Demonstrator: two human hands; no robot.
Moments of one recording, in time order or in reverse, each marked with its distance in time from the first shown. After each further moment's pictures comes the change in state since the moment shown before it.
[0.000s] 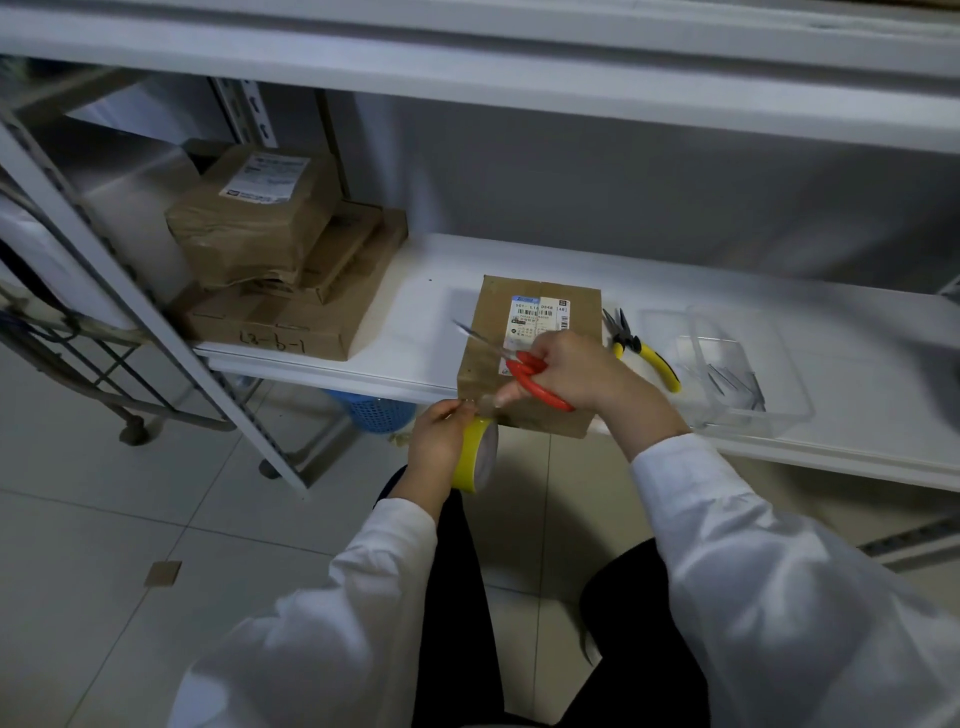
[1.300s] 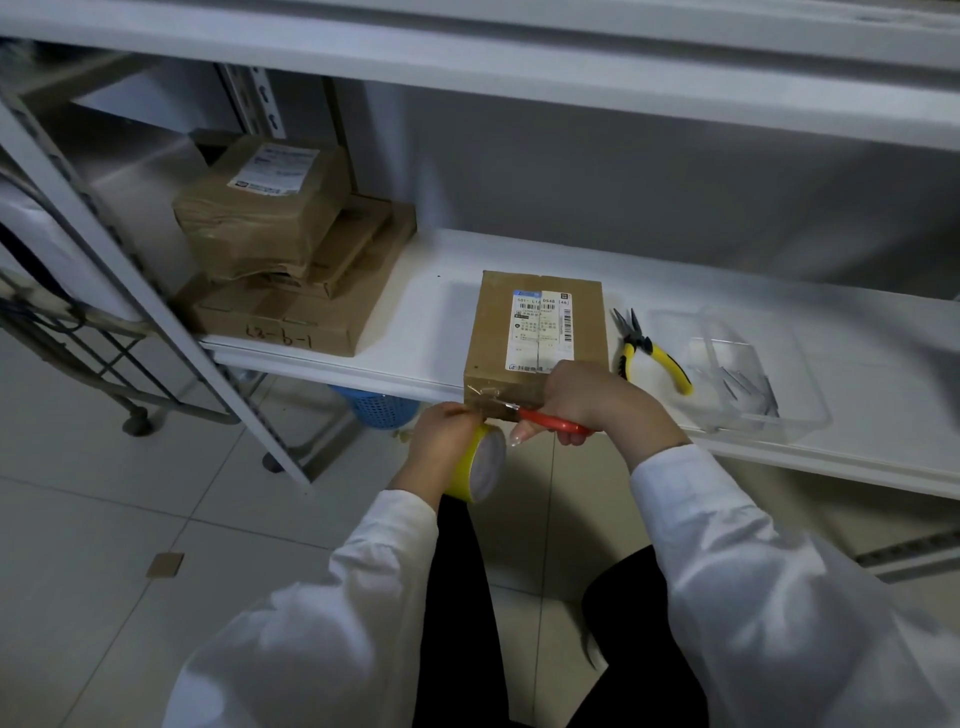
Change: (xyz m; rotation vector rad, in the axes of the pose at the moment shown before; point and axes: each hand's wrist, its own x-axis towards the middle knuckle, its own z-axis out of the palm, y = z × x) left_hand 0.000 0.014 -0.006 0.347 -0.075 -0.014; right_hand 0.013 0.007 0.018 -0.081 -0.295 0.160
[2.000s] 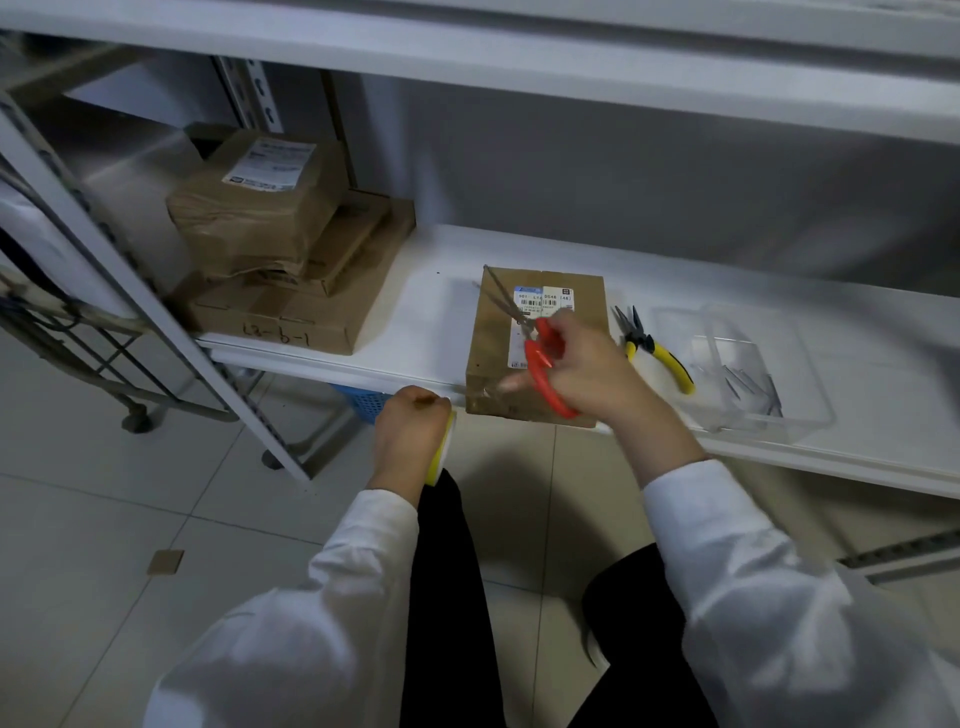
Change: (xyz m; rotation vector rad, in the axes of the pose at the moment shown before) left_hand -0.011 0.001 -0.026 0.108 0.275 0.105; right_hand -0.022 -0.011 -0.009 0.261 0.403 -0.155
